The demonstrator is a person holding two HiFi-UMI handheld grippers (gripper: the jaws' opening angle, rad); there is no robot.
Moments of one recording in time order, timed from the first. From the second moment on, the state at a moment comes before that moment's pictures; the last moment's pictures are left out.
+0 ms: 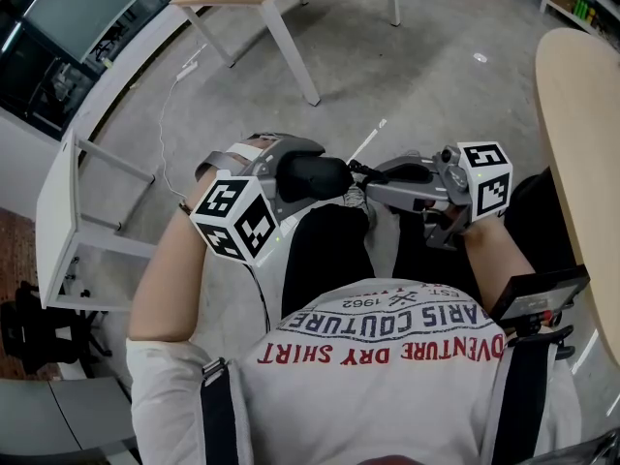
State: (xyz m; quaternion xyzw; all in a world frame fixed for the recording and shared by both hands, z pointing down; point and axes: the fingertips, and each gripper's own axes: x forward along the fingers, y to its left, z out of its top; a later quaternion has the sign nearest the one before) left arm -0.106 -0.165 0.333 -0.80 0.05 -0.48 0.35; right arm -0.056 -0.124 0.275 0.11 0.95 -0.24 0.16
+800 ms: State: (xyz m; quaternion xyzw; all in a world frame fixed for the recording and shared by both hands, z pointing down) left arm -0.069 -0.112 0.281 -0.92 -0.01 -0.31 0.23; right arm -0.042 -0.101 0.236 0.19 0.92 -0.24 0.23
